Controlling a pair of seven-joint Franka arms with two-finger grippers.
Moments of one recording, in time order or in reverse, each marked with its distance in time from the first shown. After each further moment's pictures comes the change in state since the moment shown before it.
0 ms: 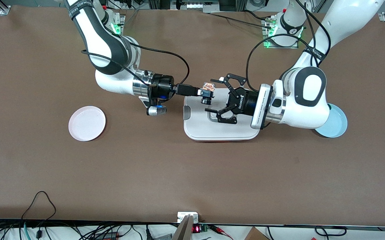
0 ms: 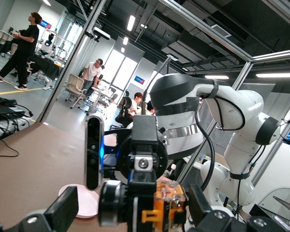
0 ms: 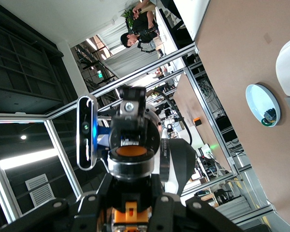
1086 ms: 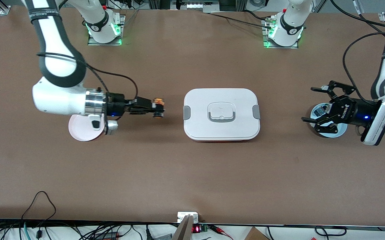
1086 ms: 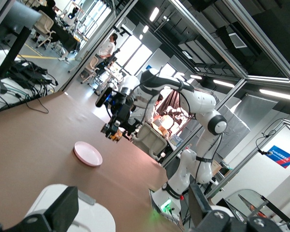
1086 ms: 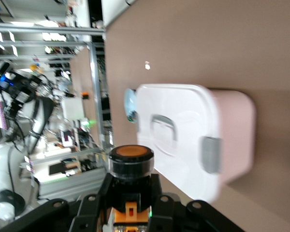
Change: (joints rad) left arm 0.460 -0.002 0.011 0.100 0.284 -0.453 -0.330; right arm -0.333 -0.013 -0.011 0.004 -0.855 -0.298 -0.075
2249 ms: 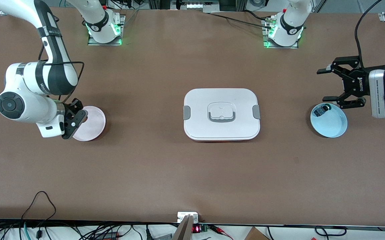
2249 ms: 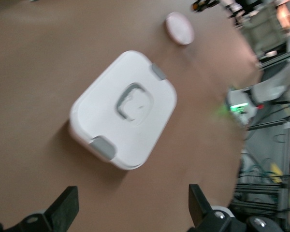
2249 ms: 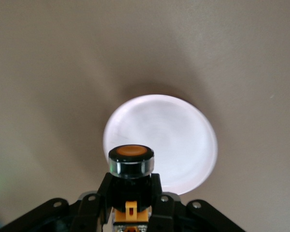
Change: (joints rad) left arm -0.305 -0.321 0.318 0.047 0.554 -0.005 -0.367; right arm -0.198 0.017 0.006 -0.044 -1.247 0.049 -0.706
